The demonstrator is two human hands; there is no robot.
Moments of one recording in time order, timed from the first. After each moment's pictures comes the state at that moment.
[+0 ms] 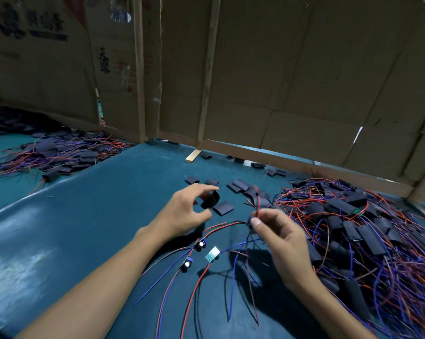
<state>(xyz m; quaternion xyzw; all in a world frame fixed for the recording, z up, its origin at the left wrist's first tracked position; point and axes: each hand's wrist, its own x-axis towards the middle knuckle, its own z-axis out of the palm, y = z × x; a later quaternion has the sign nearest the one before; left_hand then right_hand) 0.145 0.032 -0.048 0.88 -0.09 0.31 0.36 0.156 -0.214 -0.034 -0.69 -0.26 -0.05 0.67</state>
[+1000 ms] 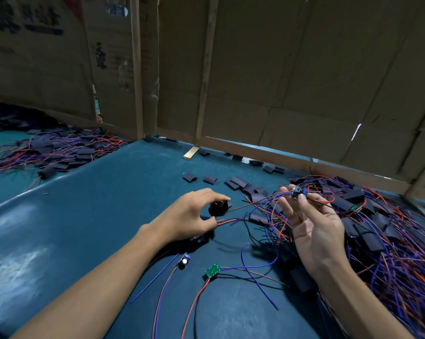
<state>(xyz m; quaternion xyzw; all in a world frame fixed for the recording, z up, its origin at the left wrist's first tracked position) 0.143 0.021 -0.045 0.89 -0.21 0.28 0.29 0.179 -0.243 0.001 -0.38 -0.13 0.01 0.92</state>
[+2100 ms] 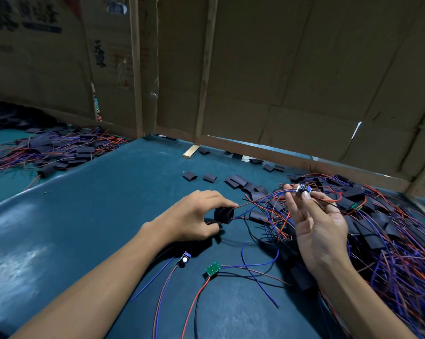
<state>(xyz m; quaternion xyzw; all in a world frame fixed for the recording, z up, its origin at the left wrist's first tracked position) 0.136 0.011 -0.033 0.90 -0.25 0.25 0.26 0.177 -0.240 0.006 -0.40 -0.07 -0.03 0.92</state>
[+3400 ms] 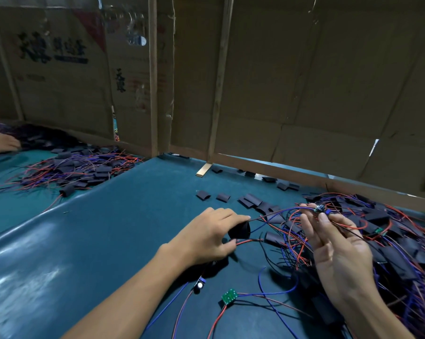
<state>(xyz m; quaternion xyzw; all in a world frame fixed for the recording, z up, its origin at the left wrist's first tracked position) 0.136 0.008 -0.030 0.93 -0.20 0.27 0.14 0.175 -0.240 0.006 -0.39 -0.10 -0.01 0.91</state>
